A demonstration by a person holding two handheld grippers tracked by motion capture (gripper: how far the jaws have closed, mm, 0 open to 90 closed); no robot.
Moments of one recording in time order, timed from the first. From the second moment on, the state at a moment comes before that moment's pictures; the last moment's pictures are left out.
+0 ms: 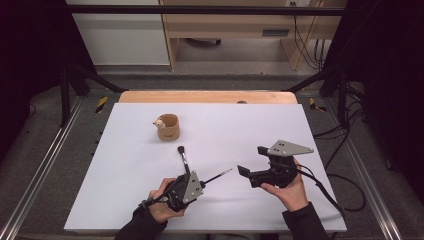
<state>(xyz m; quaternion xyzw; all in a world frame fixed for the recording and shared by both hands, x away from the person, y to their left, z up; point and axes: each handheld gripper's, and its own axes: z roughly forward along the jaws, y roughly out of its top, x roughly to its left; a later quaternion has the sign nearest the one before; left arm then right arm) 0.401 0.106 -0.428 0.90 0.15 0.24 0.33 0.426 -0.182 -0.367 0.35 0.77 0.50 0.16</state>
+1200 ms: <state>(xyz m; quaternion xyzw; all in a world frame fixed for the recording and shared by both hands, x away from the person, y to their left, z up) 0.414 0.114 -0.421 0.84 0.28 0.20 0.42 0.428 -0.172 -0.383 0.39 0.71 0.57 0.13</state>
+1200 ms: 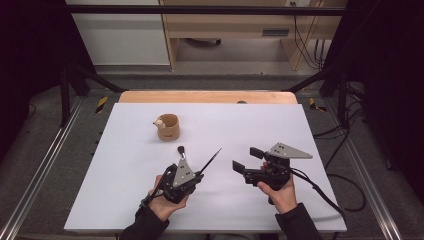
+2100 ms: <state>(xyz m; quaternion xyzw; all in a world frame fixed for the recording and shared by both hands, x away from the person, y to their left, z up) 0.426 0.099 -0.407 0.81 0.31 0.20 0.45 0.440 -0.156 -0.380 0.39 0.69 0.61 0.09</state>
